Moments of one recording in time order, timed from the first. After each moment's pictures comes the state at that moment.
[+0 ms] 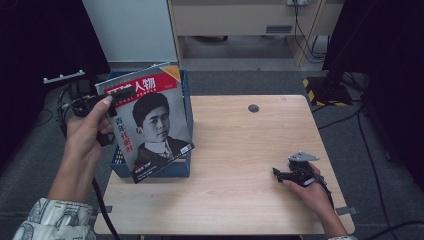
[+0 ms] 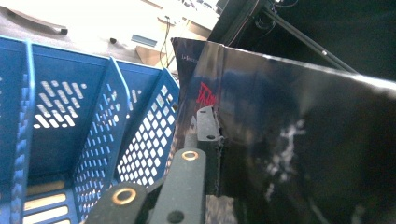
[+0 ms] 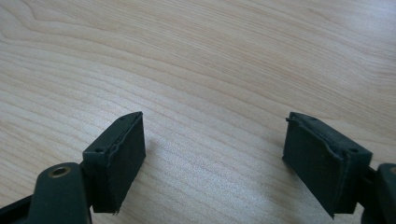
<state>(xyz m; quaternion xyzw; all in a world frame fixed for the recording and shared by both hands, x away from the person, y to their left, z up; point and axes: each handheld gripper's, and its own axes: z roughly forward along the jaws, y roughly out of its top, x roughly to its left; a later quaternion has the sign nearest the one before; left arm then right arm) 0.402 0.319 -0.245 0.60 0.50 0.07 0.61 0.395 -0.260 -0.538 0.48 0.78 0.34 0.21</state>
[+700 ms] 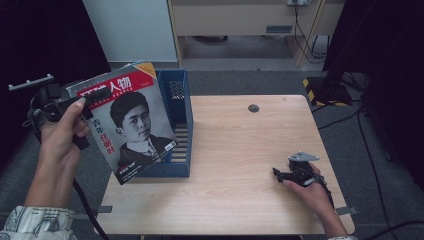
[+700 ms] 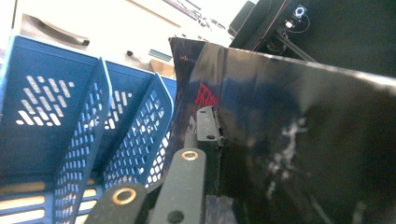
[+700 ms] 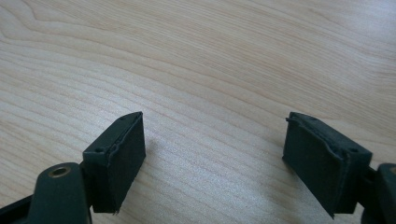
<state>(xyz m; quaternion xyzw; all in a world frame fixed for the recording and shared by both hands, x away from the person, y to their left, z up) 0.387 0.368 -0.245 0.57 0.53 0.09 0.62 0.395 -0.260 -0.538 0.48 0.78 0.34 0.21</state>
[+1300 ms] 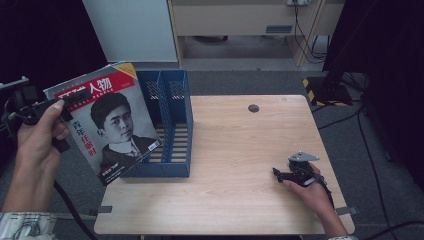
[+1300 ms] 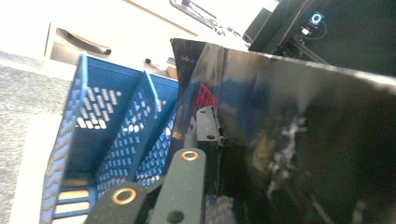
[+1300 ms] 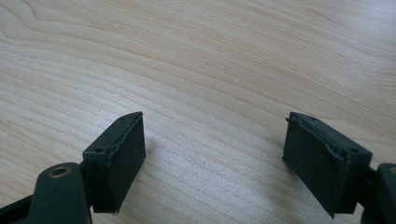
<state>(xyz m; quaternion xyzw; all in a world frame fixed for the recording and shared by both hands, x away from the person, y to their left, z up) 0.374 0.408 -0.242 0.56 0.54 0.12 0.61 0.395 -0.260 -0.538 0.48 0.78 0.34 0.21</state>
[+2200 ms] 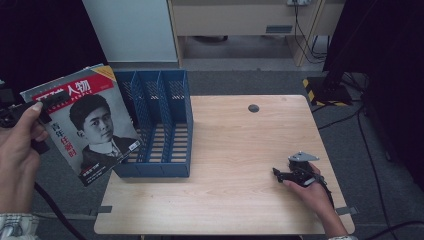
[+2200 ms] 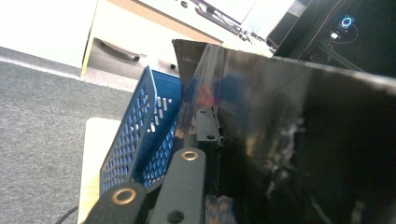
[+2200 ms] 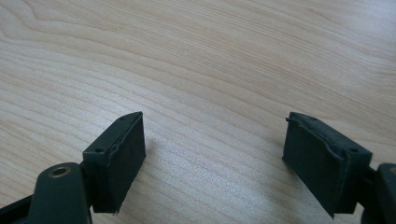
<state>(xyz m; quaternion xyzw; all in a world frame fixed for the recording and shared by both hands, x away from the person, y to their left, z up) 0.371 0.454 -0.246 0.55 0.57 0.16 0.59 0.395 -0.261 -0.538 0.48 0.78 0.34 0.21</state>
